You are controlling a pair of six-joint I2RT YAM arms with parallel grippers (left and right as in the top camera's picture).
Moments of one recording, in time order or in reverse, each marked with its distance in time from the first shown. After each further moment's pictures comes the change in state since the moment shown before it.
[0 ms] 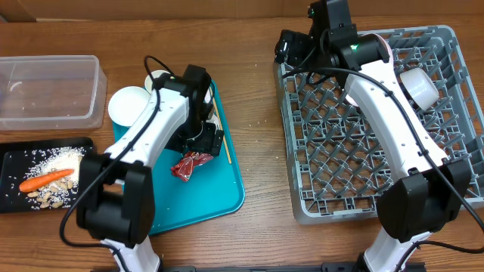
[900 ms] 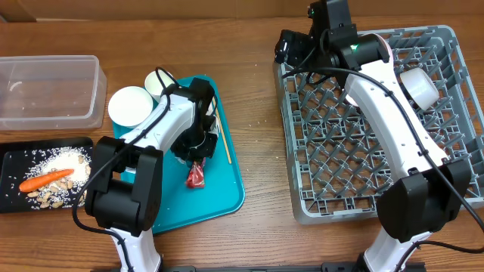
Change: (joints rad) left arm -0.005 0.082 -0.092 0.097 -0.010 0.020; right arm 0.000 0.000 0.000 0.000 0.000 0.000
